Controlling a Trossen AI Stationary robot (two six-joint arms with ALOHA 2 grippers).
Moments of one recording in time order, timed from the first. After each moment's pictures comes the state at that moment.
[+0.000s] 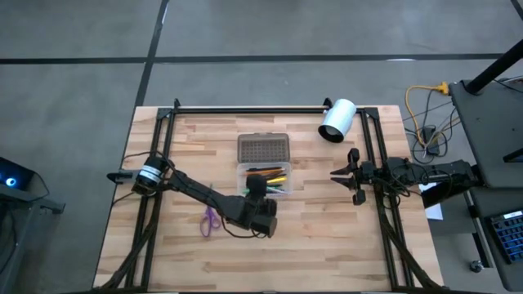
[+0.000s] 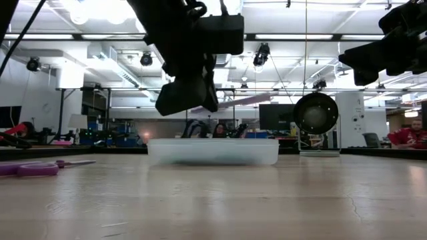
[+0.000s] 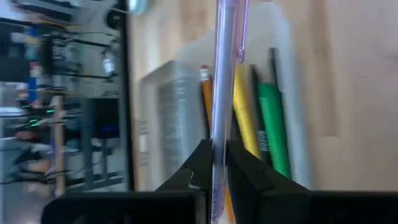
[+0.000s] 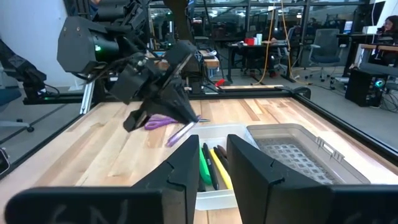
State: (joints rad) left arm -0.35 2.02 1.51 -0.75 -0.91 0.02; right arm 0.10 0.03 0.02 0.01 0.10 0.06
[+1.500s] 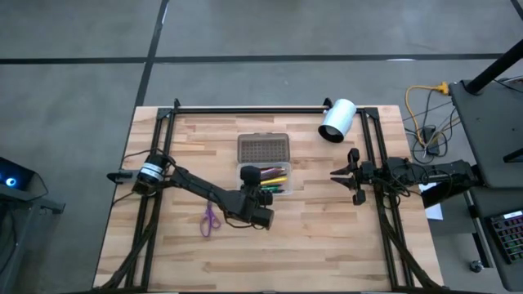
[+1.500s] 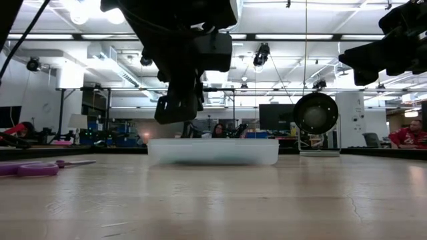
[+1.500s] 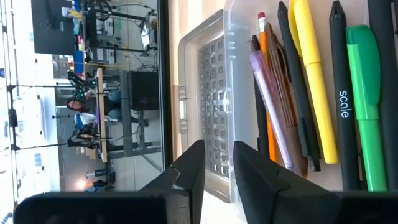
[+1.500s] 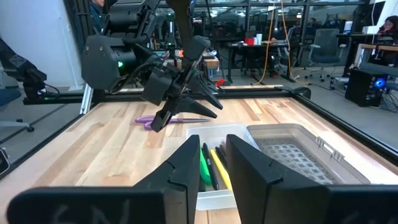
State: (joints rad) left arm -0.30 2.02 1.46 -0.85 -1.07 -0.07; right arm 0.10 0.03 0.02 0.01 0.10 0.06
